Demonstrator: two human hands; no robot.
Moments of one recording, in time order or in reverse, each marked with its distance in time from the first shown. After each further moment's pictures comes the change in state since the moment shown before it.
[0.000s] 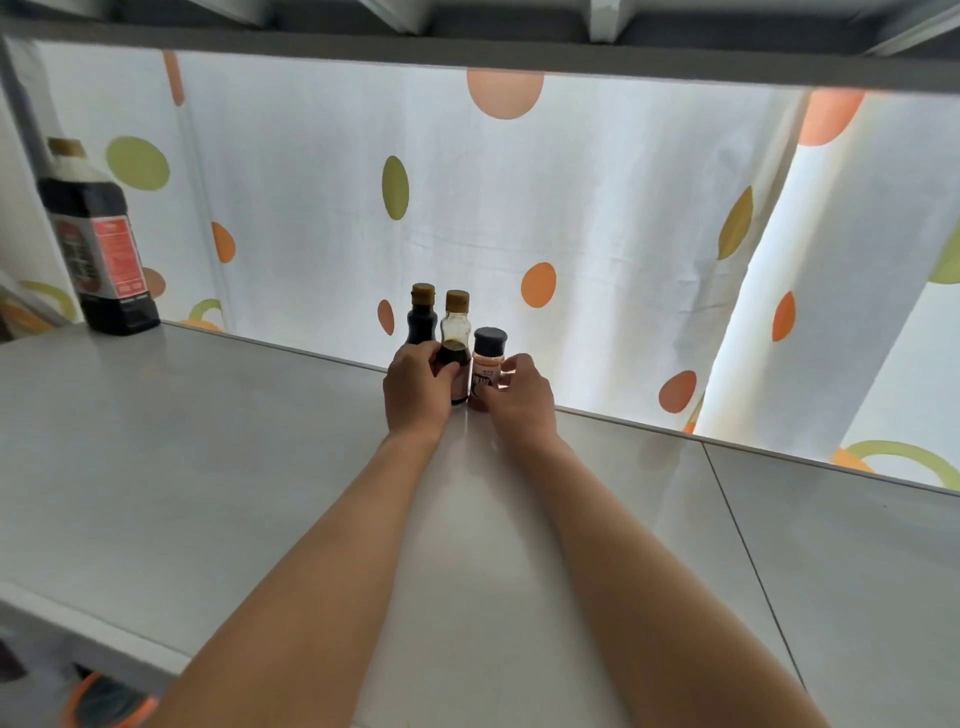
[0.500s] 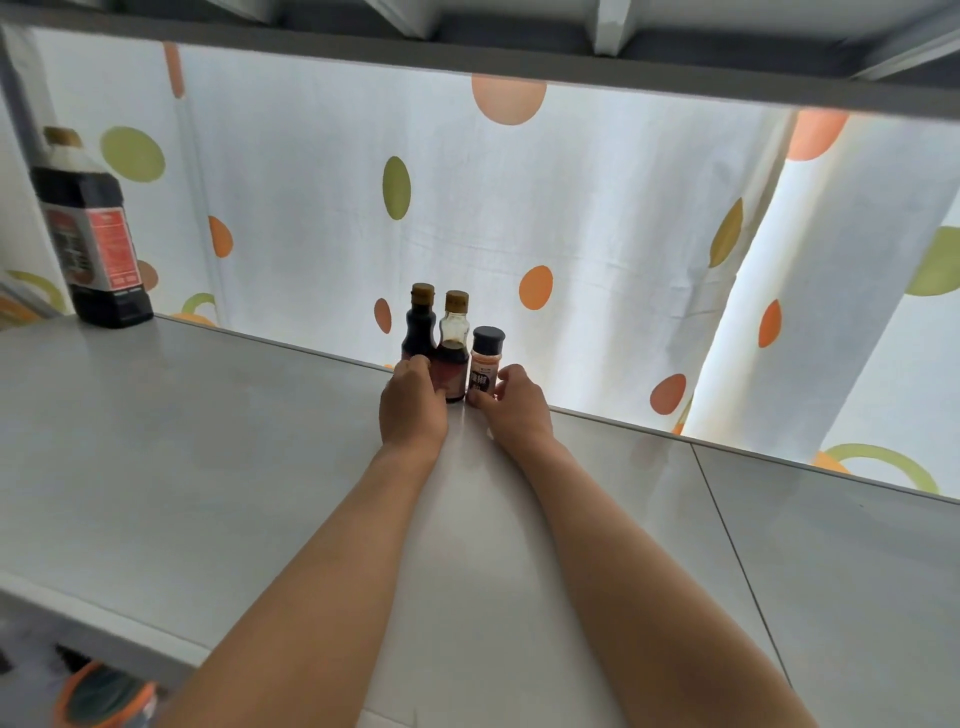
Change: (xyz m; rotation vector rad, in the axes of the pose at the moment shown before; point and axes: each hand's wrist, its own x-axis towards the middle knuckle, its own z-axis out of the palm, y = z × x) left_hand -0.017 -0.007 -0.006 0.173 -0.089 -0.017; right_hand -0.007 -0.001 -0.002 -0.117 -0.083 0.040
